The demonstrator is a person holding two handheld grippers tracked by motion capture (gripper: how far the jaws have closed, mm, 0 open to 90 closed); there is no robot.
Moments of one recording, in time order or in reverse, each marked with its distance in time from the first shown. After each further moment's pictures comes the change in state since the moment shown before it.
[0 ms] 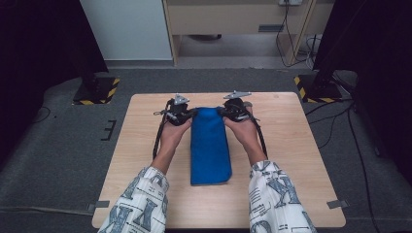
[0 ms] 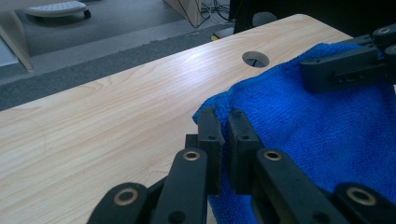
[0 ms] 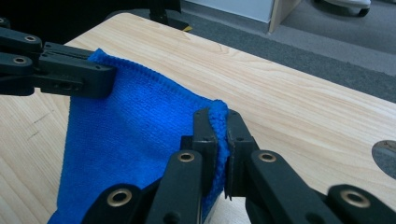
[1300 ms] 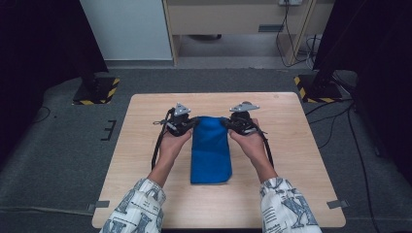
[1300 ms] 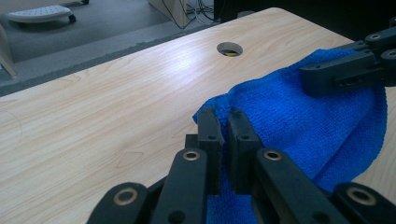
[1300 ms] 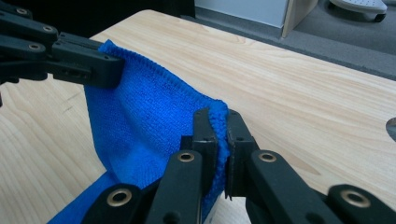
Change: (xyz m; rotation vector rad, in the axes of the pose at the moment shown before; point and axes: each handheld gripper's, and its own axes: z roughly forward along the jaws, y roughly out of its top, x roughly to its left) left arm -0.024 -0.020 -0.021 -0.009 -0.048 0.037; right arm 0.009 -0.036 -0.030 -0.038 0.056 -0.007
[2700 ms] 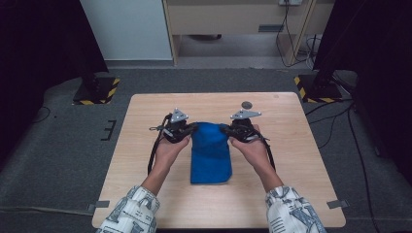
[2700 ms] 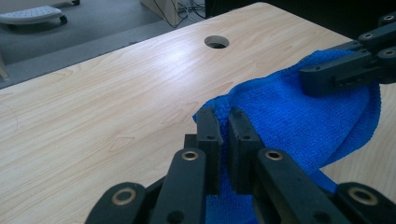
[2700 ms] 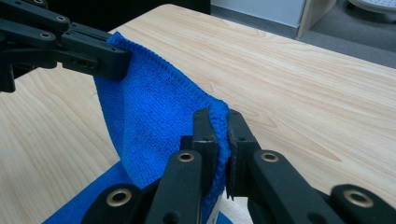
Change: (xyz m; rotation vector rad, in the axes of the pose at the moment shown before) left arm -0.009 -0.011 -0.021 0.003 -0.031 0.026; right arm 0.013 -0.013 -0.016 -0.001 0.056 -0.020
